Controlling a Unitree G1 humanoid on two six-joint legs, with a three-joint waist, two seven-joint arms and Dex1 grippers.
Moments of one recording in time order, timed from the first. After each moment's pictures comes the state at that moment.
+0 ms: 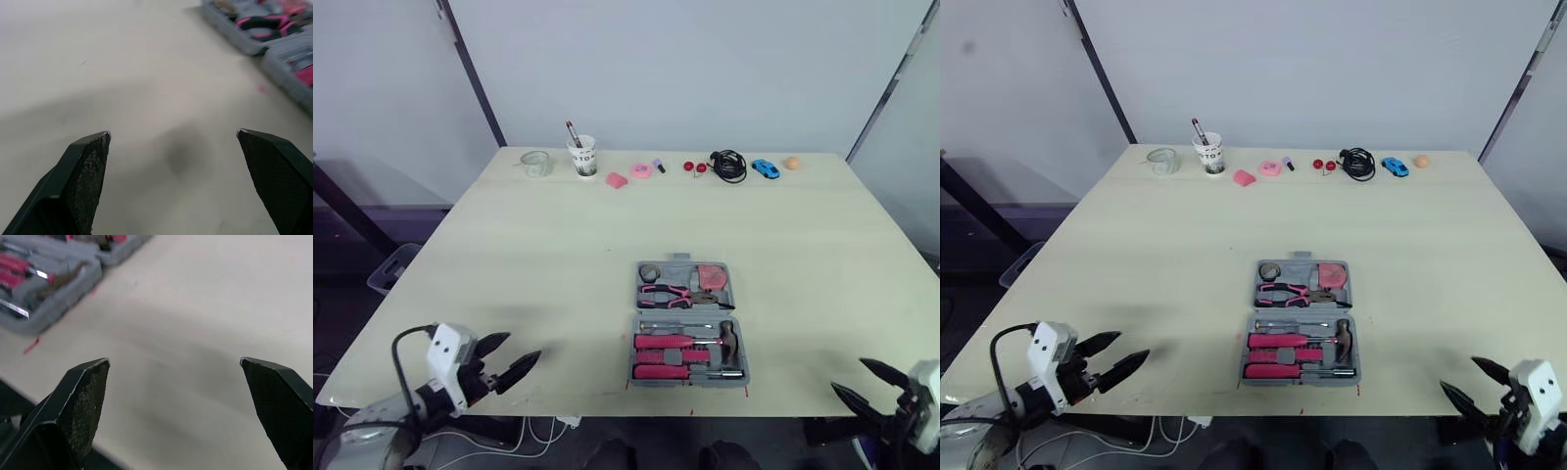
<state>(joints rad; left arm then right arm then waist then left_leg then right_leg) 0.21 0.64 0.37 -0.06 -0.44 0.28 -0.95 0.34 -0.61 -0.37 0.05 0.47 -0.01 0.99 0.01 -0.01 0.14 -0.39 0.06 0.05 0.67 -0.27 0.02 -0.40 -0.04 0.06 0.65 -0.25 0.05</state>
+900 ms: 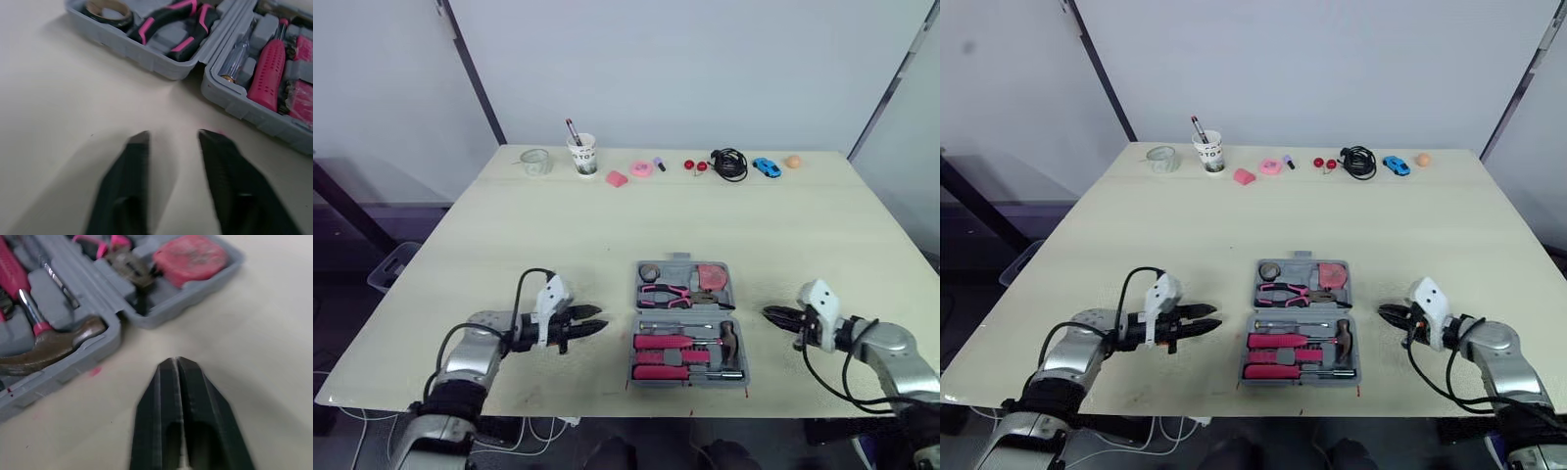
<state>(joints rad) -0.40 0.59 -0.09 0.53 -0.19 0.08 -1.23 -0.26 -0.61 0.06 0.32 0.18 0.07 1.00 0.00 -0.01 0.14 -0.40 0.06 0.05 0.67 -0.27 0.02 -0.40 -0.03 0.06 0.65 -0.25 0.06</state>
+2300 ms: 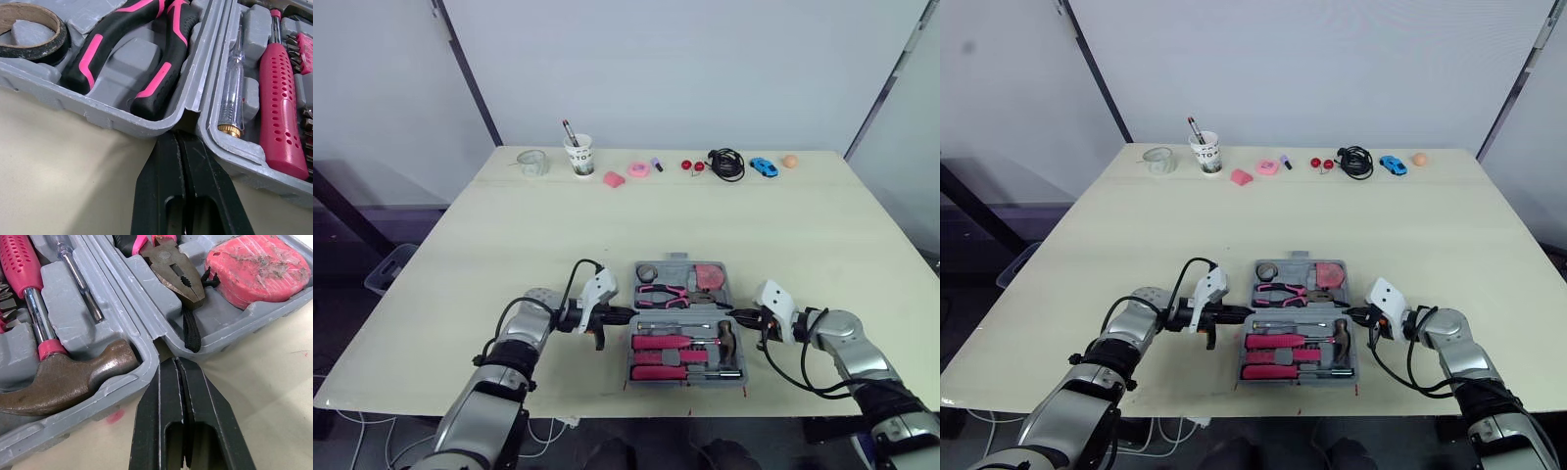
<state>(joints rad) -0.63 0.42 -0.17 0.84 -0.04 -0.03 -1.26 -0.35 -0.51 0.15 0.43 0.07 0.01 1.00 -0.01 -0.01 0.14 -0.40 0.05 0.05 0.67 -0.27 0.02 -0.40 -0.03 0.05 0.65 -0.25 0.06</state>
